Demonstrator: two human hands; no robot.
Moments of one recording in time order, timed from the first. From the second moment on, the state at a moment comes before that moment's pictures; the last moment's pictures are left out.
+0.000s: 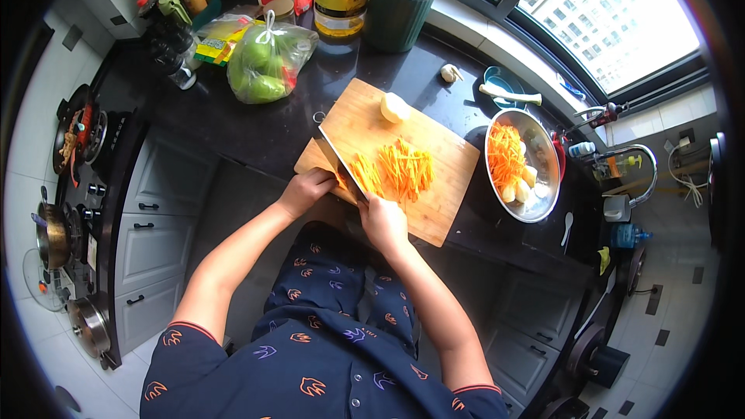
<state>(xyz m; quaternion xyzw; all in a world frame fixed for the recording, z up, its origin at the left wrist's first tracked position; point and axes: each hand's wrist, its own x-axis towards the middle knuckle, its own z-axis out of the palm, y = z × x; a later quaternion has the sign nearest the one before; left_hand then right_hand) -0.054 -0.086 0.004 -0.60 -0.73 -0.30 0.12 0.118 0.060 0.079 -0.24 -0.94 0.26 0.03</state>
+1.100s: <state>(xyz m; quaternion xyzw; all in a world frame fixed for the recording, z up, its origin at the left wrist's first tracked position) -0.049 -0.091 0.000 -0.59 -0.74 -0.30 0.10 0.090 0.056 0.089 -0.25 -0.94 0.22 -0.05</state>
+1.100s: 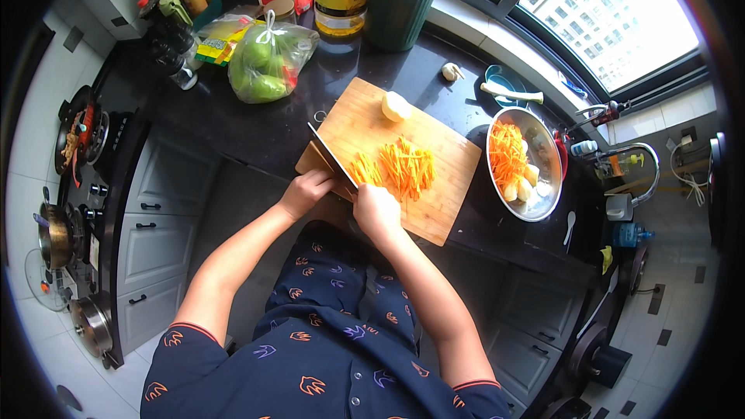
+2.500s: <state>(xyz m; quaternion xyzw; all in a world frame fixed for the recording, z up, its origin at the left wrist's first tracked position) -0.049 -0.091 -0.006 -0.60 -0.73 -0.29 0.15 0.112 0.043 0.082 -0.24 -0.95 0.22 0.03</state>
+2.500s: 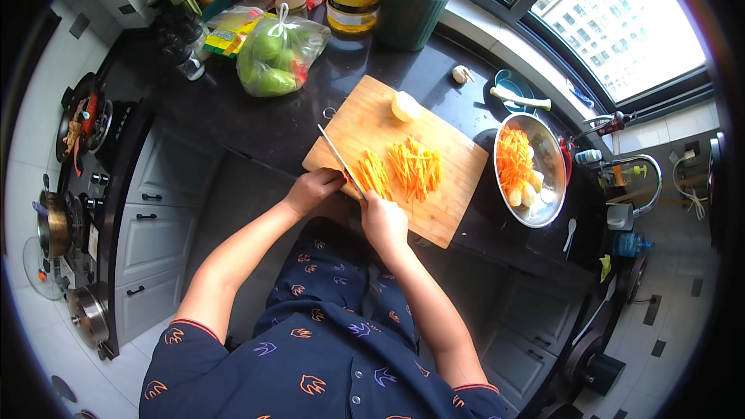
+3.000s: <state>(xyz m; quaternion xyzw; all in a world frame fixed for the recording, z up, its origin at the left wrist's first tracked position) -0.046 -0.091 0.001 -0.59 -0.74 -0.30 0.12 0.098 0.049 0.087 -0.26 -0.94 0.22 -0.05</state>
